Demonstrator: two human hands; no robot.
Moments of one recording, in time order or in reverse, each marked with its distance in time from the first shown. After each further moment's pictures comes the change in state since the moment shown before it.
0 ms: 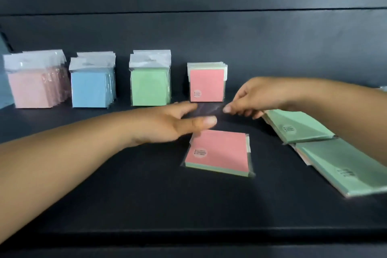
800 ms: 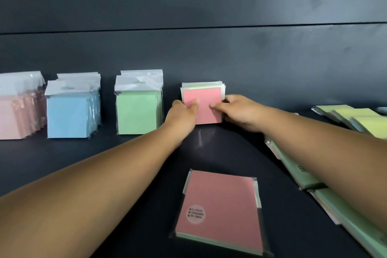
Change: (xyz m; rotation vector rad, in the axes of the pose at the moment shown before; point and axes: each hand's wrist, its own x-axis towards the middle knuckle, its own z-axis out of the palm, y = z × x) left_hand 0.140 -0.016 0.002 -0.310 0.636 -0.223; right_hand 0.111 0.023 0.014 0.524 0.172 -0.070
